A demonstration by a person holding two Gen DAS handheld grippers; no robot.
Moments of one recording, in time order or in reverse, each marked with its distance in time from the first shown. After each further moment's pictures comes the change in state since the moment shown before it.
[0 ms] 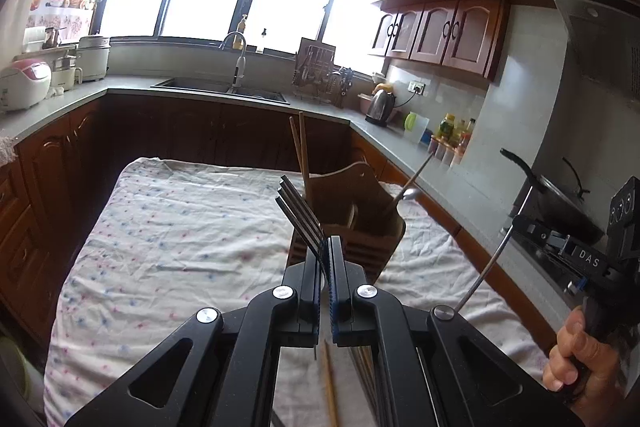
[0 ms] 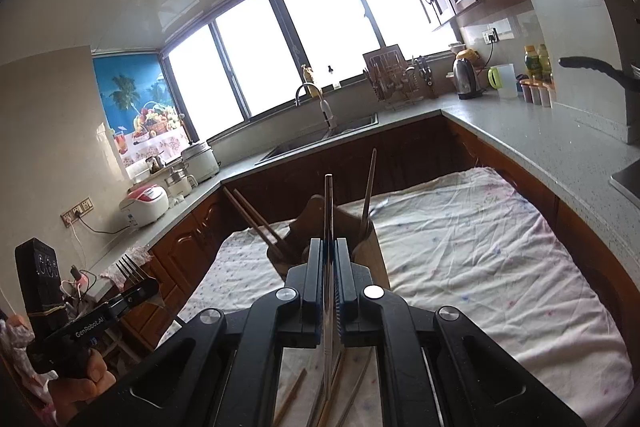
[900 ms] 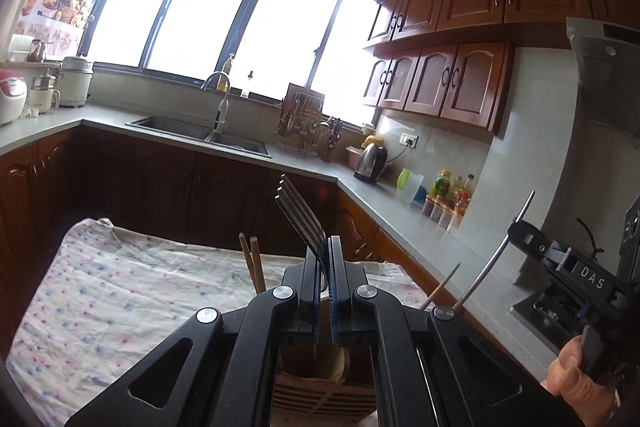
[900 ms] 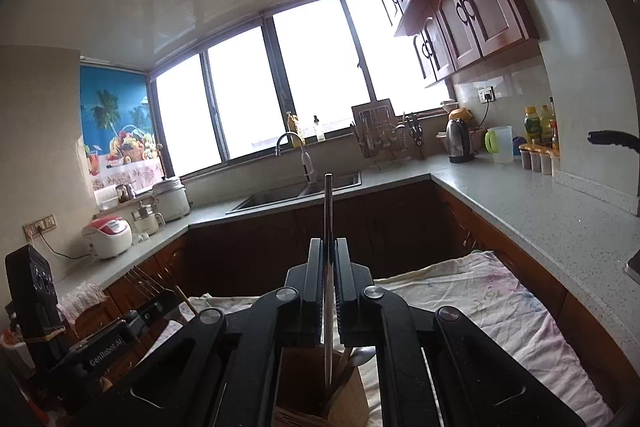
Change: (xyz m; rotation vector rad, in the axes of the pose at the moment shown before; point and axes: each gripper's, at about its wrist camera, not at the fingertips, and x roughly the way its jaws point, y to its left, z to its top) left arm 0.175 0.019 0.041 -0.027 -0.174 -0.060; right arm 0.097 0.002 0.052 -0.082 -0.164 -0.098
